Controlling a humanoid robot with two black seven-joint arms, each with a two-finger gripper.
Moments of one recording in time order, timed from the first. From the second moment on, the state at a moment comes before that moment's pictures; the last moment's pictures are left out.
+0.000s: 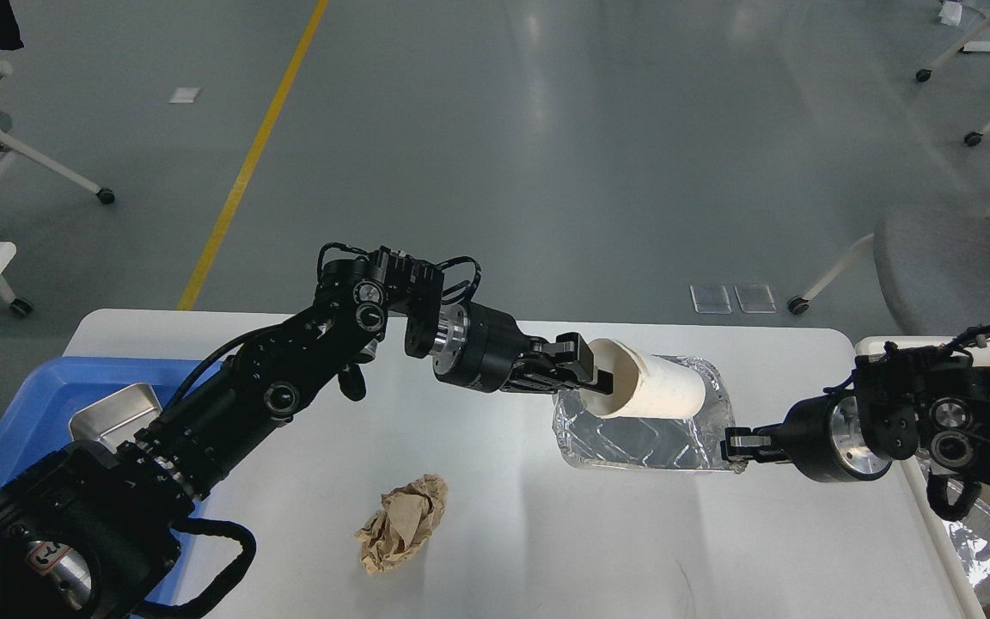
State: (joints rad) left arm -0.92 -0.13 -0.81 -0.82 1.41 -0.95 -0.03; right arm 0.84 -0.88 0.24 1.69 -1.00 0.45 -0.43
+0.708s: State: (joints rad) left arm -0.92 -0.22 -0.74 -0.74 1.39 -0.77 -0.03; right arm 0.84 -0.88 0.26 1.71 -0.99 0.46 -0.42
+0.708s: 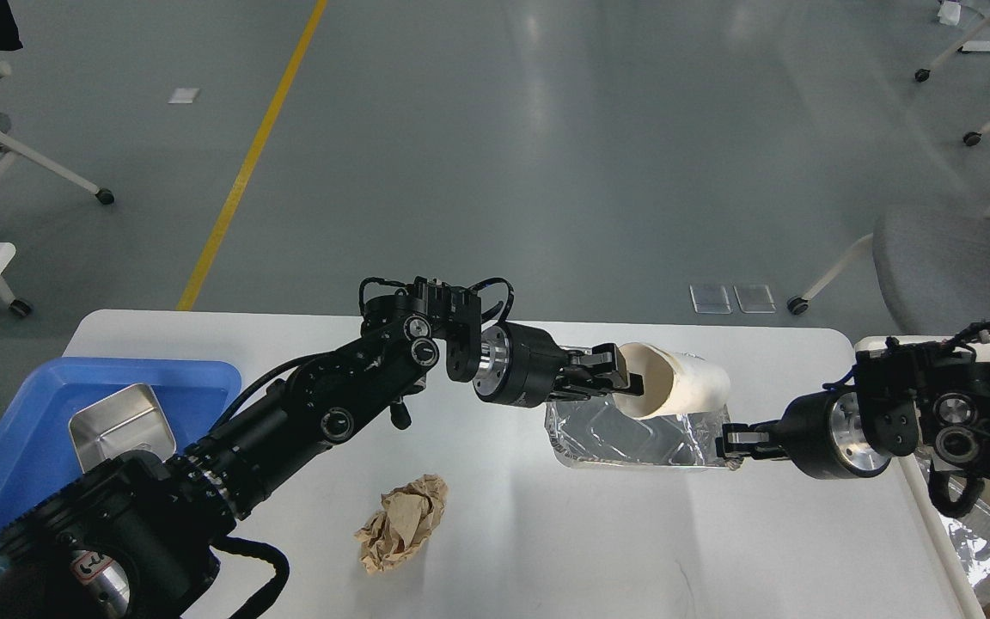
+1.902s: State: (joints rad) left arm -0.95 -0.14 -0.62 -0.80 1.34 -0.81 -0.02; right arm 0.84 -0.89 0.26 1.70 -0.99 0.46 -0.42
